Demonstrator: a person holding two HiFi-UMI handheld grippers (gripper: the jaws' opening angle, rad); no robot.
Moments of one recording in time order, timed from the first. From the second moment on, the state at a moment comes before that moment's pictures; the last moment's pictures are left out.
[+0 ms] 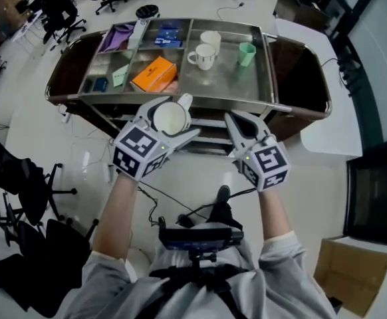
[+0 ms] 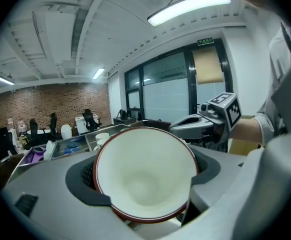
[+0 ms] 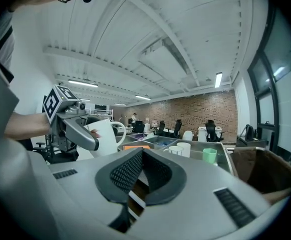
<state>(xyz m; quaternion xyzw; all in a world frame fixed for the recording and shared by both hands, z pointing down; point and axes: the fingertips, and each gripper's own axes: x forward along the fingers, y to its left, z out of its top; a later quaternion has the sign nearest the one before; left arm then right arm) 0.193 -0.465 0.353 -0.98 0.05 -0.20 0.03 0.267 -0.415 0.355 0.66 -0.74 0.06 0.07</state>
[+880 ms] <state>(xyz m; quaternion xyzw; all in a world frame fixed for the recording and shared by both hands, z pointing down) 0.469 -0.539 0.390 -0.96 -0.04 -0.27 -0.01 0.507 -0.491 0.347 0.70 -0.71 0.09 0.07</state>
